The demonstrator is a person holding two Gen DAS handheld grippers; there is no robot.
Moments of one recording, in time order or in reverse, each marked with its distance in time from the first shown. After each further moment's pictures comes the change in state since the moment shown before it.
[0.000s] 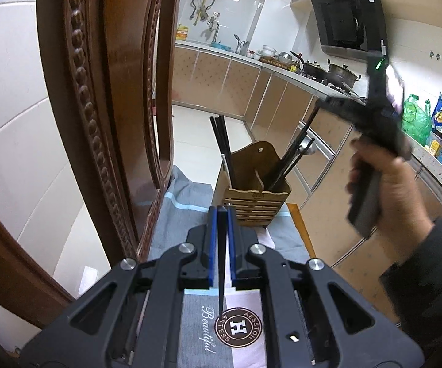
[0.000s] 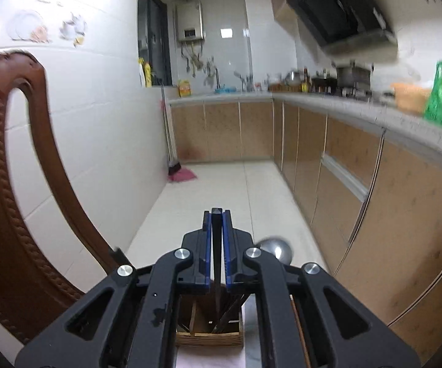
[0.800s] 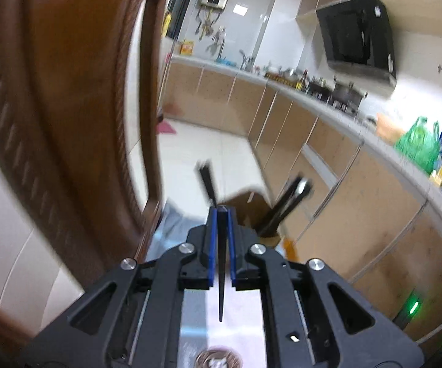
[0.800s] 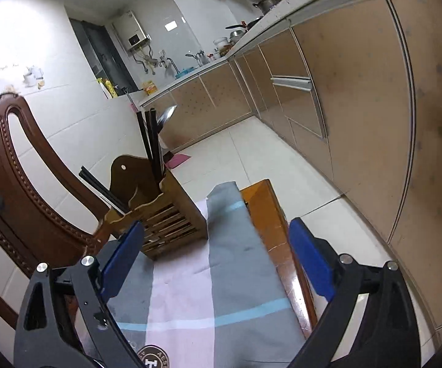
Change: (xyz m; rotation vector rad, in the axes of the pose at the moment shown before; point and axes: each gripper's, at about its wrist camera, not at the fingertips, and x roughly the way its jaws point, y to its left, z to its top) left arm 0.014 -0.043 0.088 -0.013 -0.091 0.030; right arm -0.094 -0.138 -0.198 0.383 0.049 0.062
